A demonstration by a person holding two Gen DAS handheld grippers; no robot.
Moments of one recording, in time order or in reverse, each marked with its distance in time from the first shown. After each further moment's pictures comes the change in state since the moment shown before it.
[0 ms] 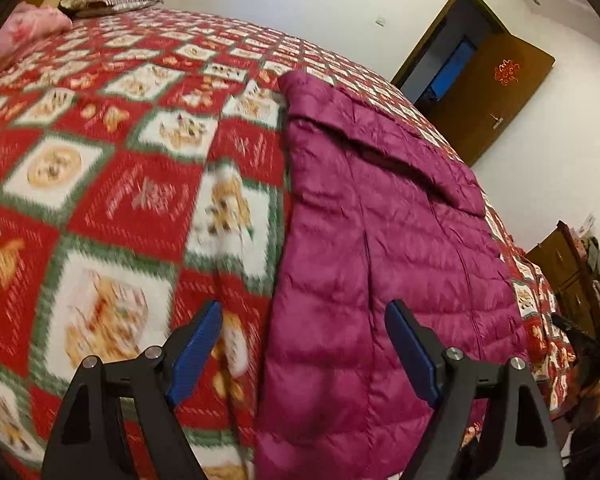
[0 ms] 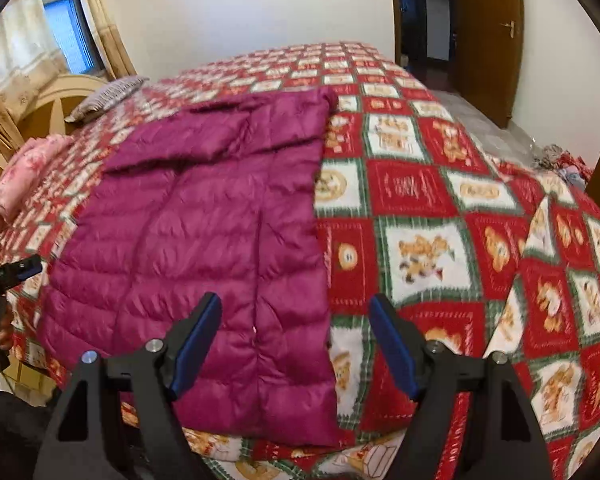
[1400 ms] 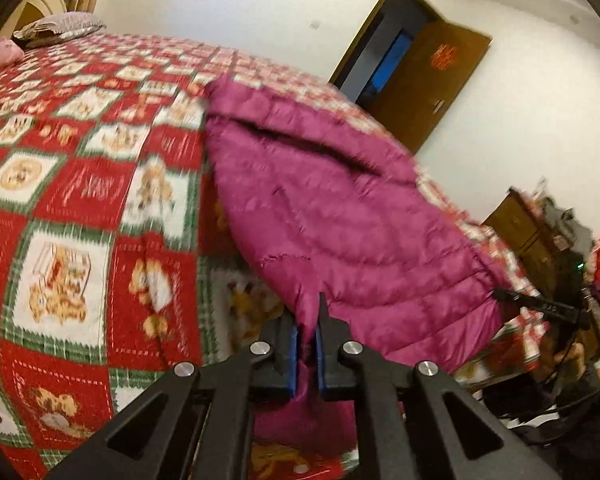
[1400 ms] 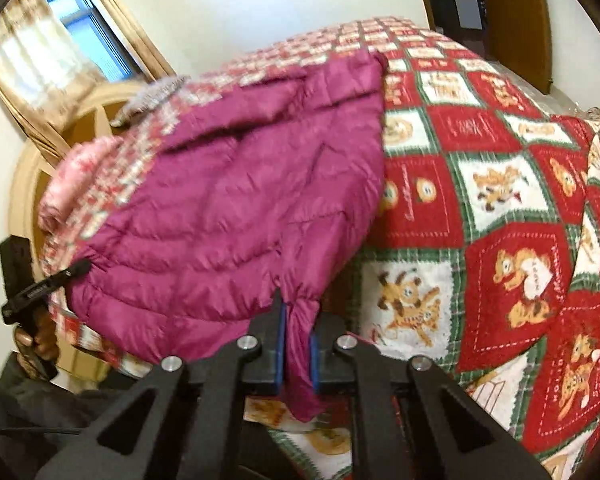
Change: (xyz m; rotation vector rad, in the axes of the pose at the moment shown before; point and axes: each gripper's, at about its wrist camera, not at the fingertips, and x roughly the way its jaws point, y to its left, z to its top) left arm -0.050 -0.035 -0.045 0.147 -0.067 -0.189; right arm -0.018 0.009 -0.050 0.059 0.009 0.259
